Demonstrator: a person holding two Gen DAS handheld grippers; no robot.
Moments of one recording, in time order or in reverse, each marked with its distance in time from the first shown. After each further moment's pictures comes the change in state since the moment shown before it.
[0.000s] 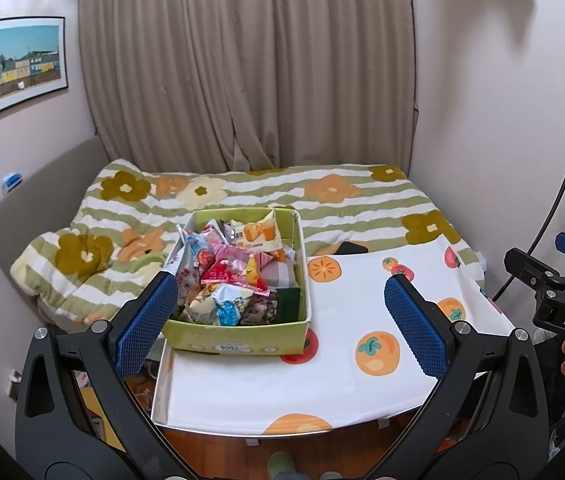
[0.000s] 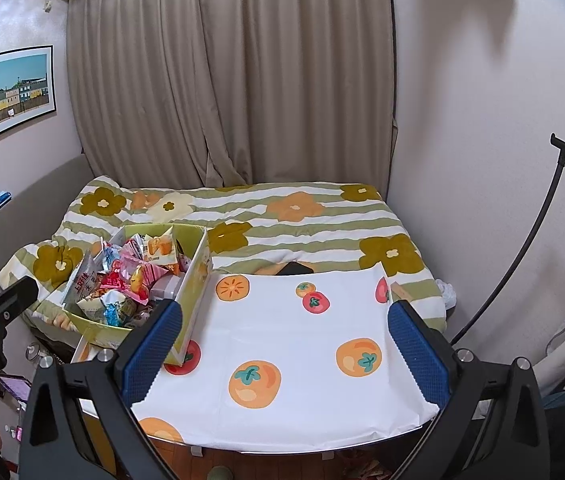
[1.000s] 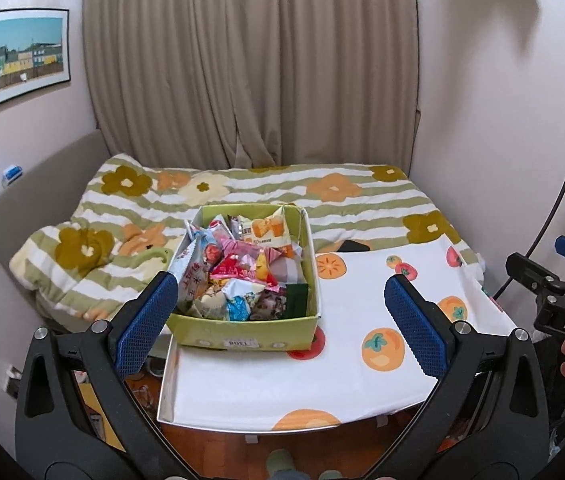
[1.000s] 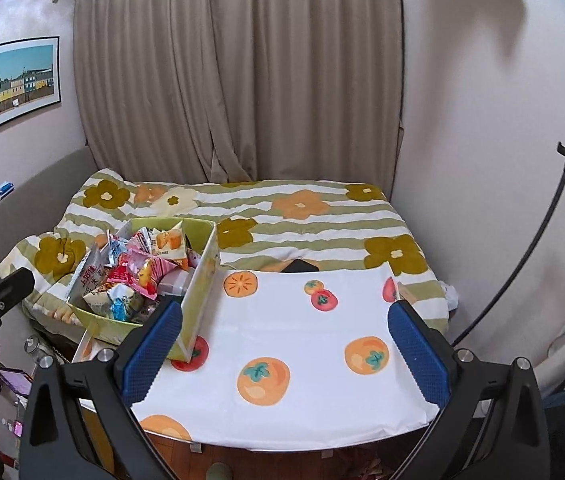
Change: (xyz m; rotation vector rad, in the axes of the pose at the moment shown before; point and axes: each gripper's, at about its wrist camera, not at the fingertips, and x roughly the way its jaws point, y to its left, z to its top) left arm 0.001 0.021 -0.004 -0.015 0.009 -0.010; right arm 0.000 0.012 -0.002 -0.019 0.011 0.000
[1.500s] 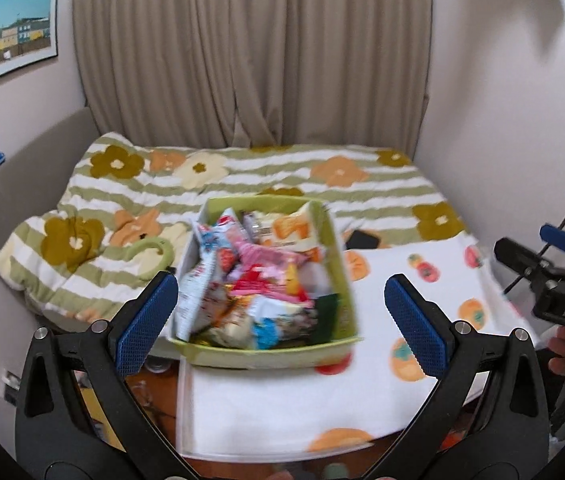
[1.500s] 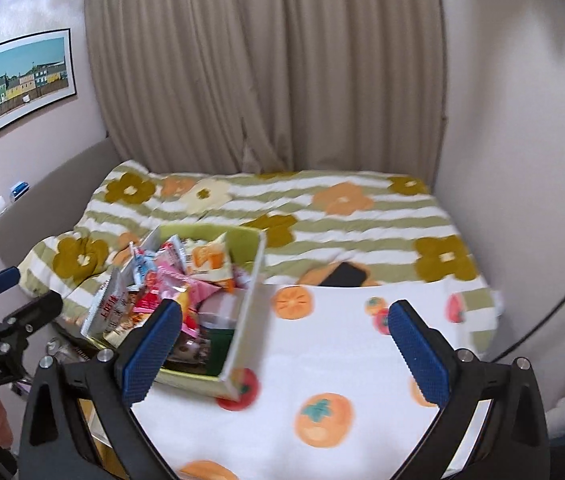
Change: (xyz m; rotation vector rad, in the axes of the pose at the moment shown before) left arm 0.068 0.060 0.032 -0.036 0.079 -0.058; right arm 0.066 0.058 0.044 -0.018 0.045 0.069
